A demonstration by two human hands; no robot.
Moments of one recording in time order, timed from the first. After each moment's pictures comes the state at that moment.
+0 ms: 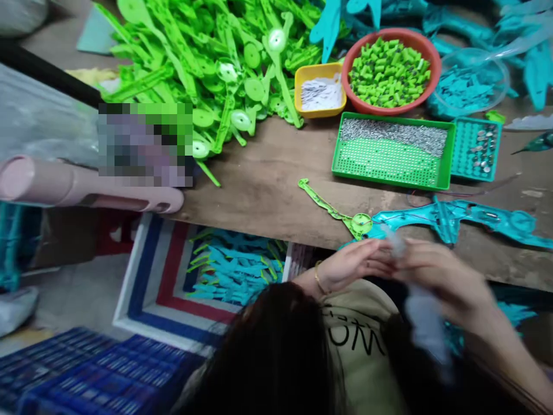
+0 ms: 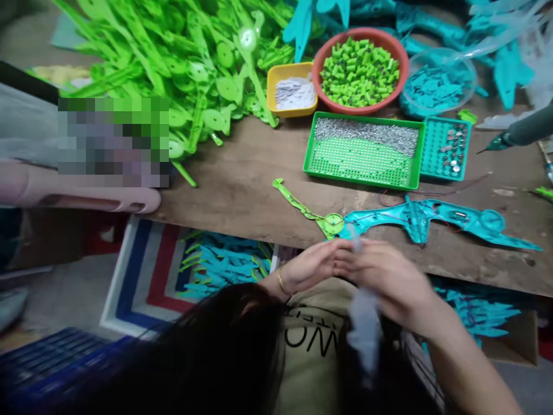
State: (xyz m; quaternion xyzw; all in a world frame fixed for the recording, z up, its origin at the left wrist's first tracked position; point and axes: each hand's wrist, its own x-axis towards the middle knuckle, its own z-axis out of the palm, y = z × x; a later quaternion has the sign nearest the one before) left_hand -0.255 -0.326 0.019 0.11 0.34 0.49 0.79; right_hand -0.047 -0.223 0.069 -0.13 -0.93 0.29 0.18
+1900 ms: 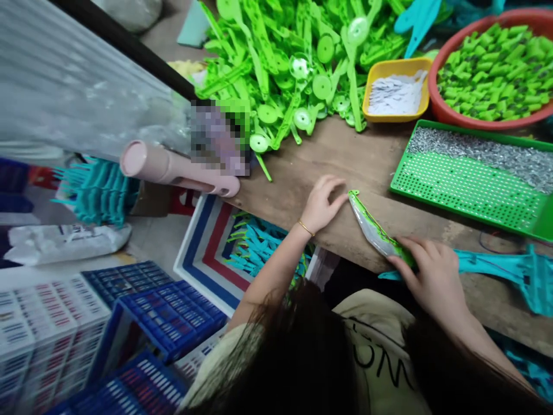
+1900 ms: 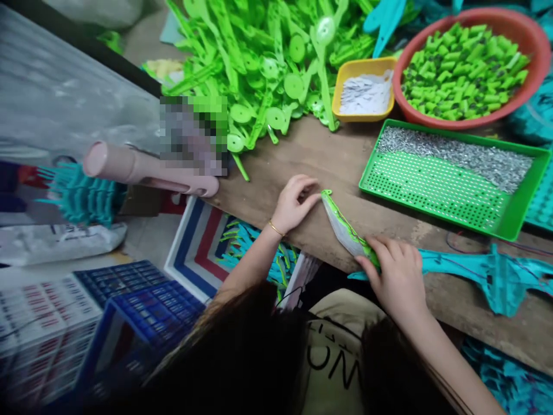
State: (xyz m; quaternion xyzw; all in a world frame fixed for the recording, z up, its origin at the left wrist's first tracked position) left_hand -0.434 -0.313 -0.033 0.52 0.78 0.33 0.10; right_hand -0.151 -0.235 -0.005 -0.29 -0.94 0.16 0.09
